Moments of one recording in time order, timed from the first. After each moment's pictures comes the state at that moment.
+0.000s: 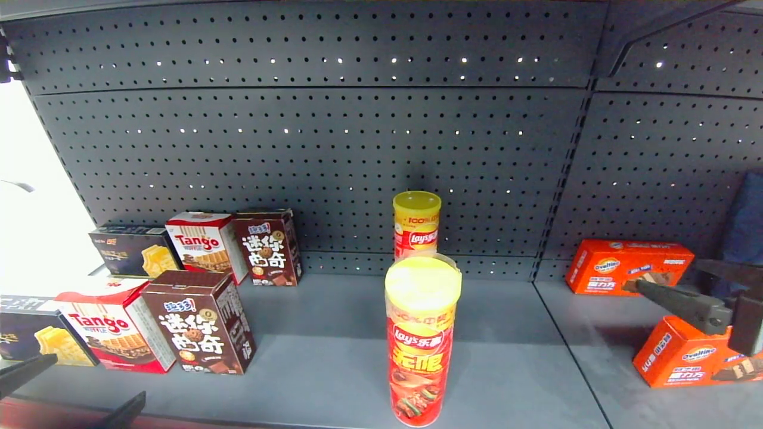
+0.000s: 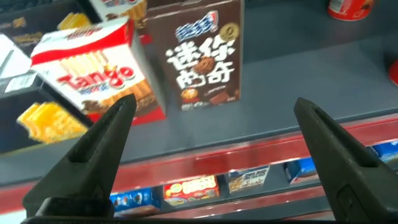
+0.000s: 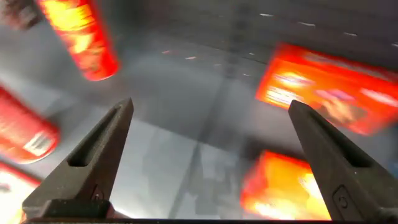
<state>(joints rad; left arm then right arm) -0.25 0.71 -0.34 -0.08 0.08 0.08 0.25 1.04 -0.60 -0.19 0.03 -0.04</state>
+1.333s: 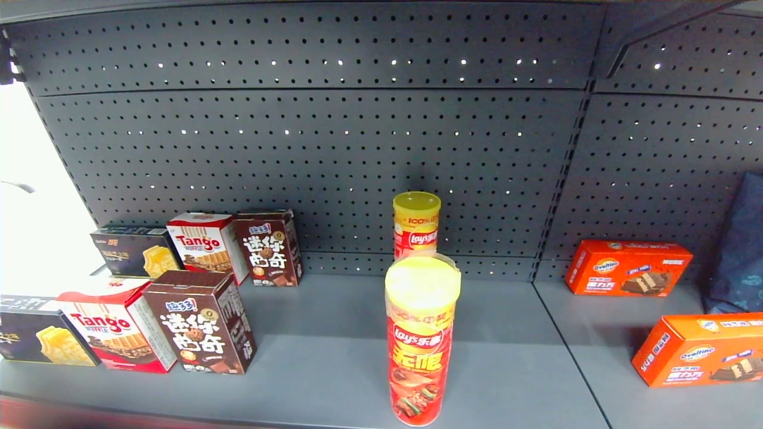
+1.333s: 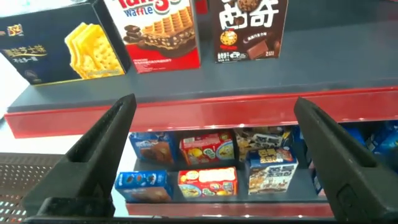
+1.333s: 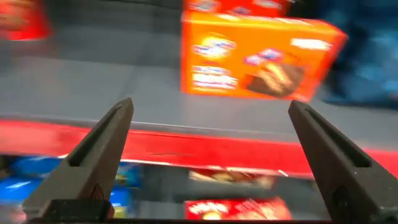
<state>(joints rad) -0.15 0.20 -0.05 0.01 0.14 0.09 0.03 0.09 -0.01 -0.04 -0.02 -0.07</state>
